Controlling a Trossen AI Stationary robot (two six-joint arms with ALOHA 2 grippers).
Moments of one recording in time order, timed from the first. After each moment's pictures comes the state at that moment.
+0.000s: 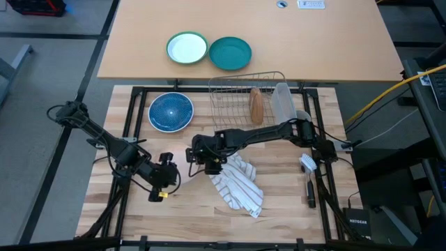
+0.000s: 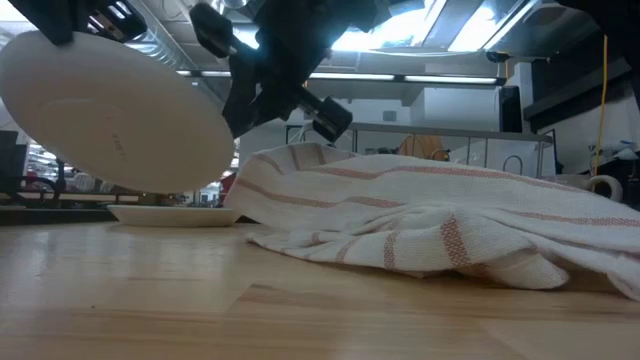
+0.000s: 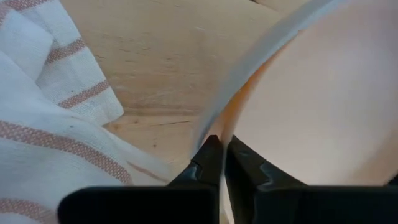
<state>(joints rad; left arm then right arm) -0.54 1.23 0.95 -0.74 -0.19 -0.45 0.09 2.21 1.88 -0.57 -0.17 -1.63</state>
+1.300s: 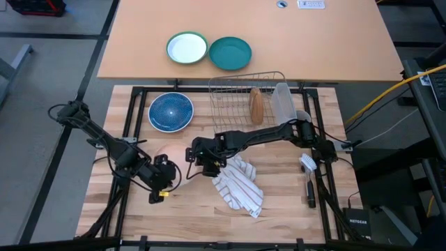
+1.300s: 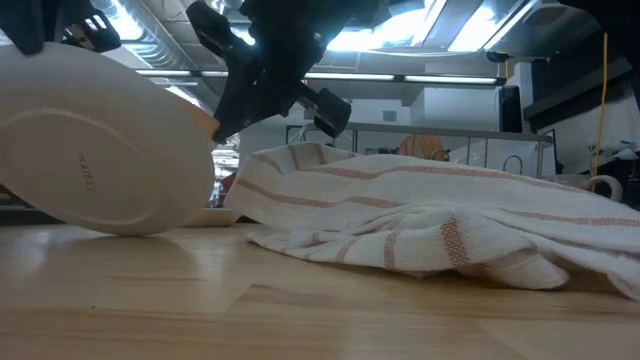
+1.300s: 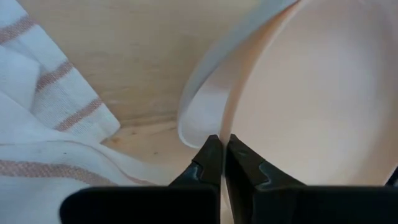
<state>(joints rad) -0.61 1.24 0.95 -0.80 -0.13 -0.68 0.08 2.21 1.89 -0.58 -0.10 -1.51</state>
